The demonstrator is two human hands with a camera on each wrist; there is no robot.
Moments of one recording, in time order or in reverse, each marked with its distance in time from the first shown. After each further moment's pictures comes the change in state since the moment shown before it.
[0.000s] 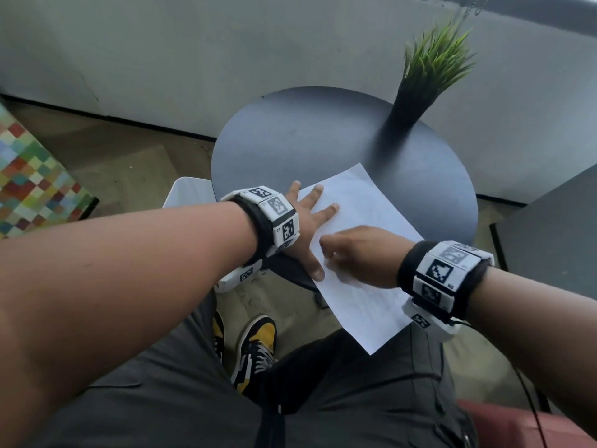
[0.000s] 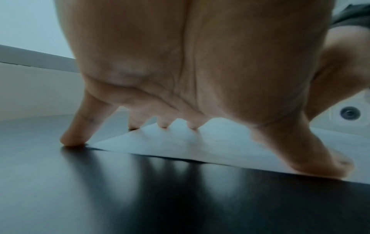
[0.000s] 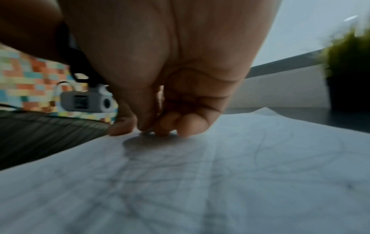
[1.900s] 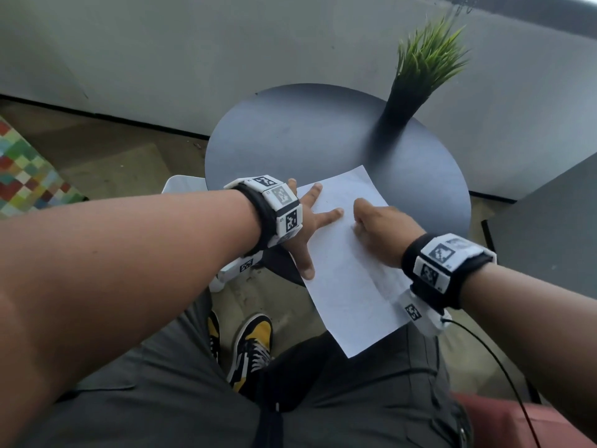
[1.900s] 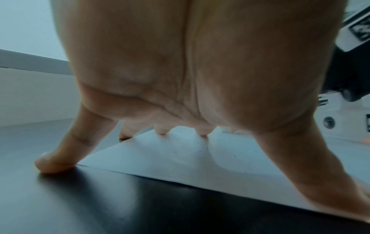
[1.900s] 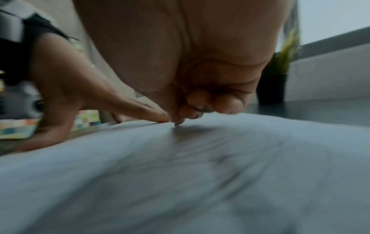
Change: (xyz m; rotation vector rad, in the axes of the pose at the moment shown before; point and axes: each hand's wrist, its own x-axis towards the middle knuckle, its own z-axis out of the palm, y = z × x) left_hand 0.007 0.002 -0.005 0.049 -0.052 0.022; right_hand -0.005 0.024 -0.004 0.015 0.159 0.387
